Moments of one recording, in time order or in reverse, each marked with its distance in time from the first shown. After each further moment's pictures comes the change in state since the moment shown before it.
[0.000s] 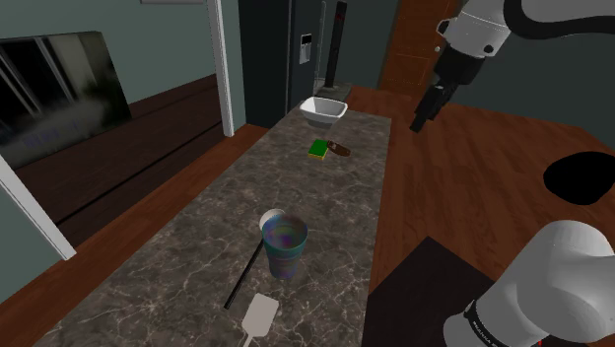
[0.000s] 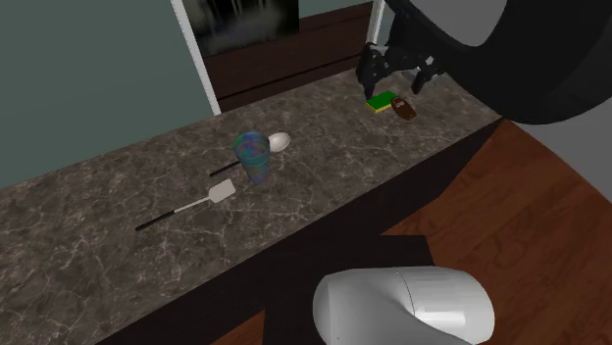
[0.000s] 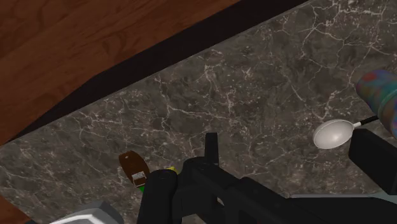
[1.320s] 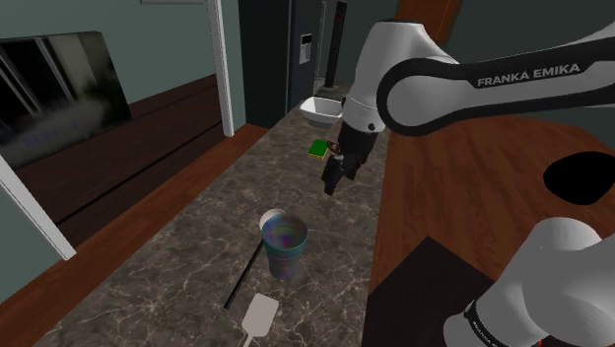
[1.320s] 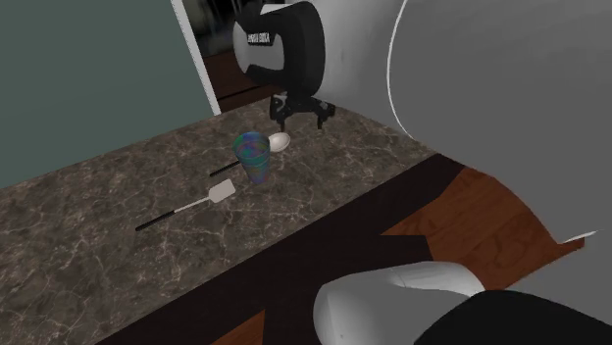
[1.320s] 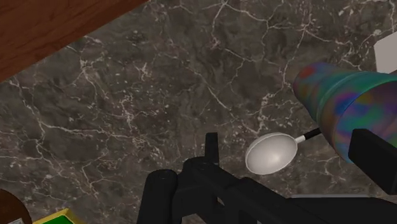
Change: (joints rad) arm 0.127 0.333 0.224 -0.111 0.191 0.366 0.254
